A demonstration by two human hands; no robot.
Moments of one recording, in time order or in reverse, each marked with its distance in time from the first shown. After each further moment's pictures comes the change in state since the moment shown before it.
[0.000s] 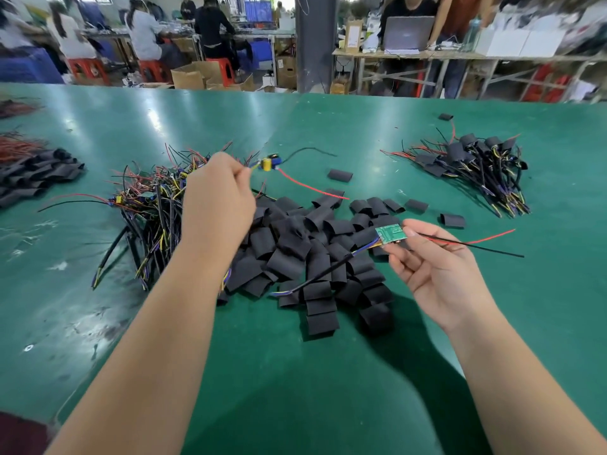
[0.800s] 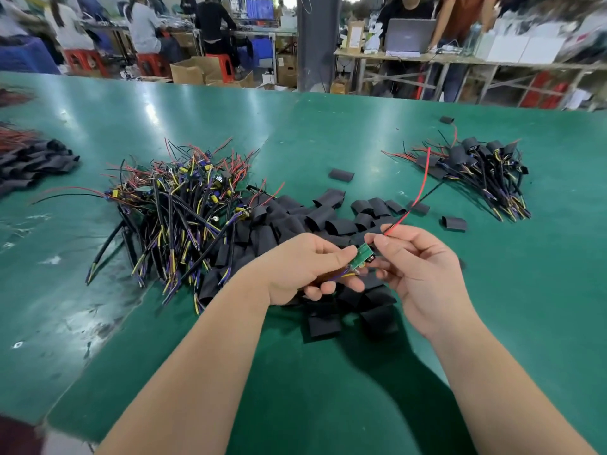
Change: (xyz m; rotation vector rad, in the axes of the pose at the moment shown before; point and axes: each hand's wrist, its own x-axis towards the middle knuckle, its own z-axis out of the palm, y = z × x) left_hand -0.057 0.023 0.051 -0.914 -1.161 -0.296; right_hand -0.008 0.012 0.024 -0.169 -0.035 -0.082
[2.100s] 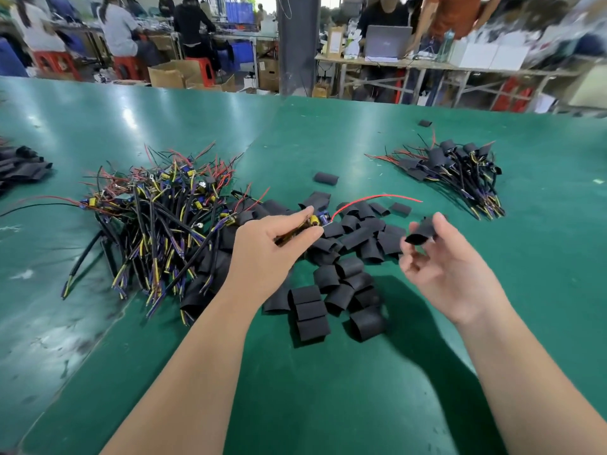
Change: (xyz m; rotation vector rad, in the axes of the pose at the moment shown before) left_hand -0.009 -0.006 -0.007 0.399 0.721 0.608; right_hand 0.020 -0.019 -0.048 0.316 0.119 0.172
